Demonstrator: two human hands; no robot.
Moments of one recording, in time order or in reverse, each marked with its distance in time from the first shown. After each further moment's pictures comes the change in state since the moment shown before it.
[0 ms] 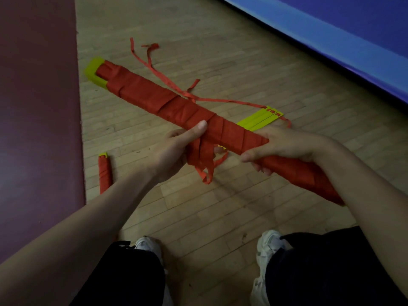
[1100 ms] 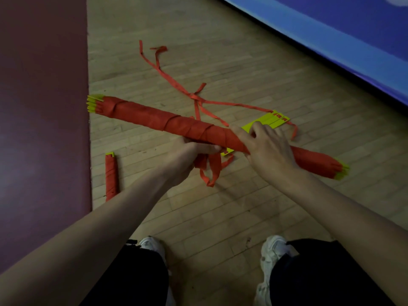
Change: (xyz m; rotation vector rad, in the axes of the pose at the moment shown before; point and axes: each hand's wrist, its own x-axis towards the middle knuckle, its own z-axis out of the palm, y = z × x) left_hand 0.005 -0.009 -0.001 0.071 0.253 -0.021; right_hand 0.041 0.026 0.042 -1.260 0.829 -0.257
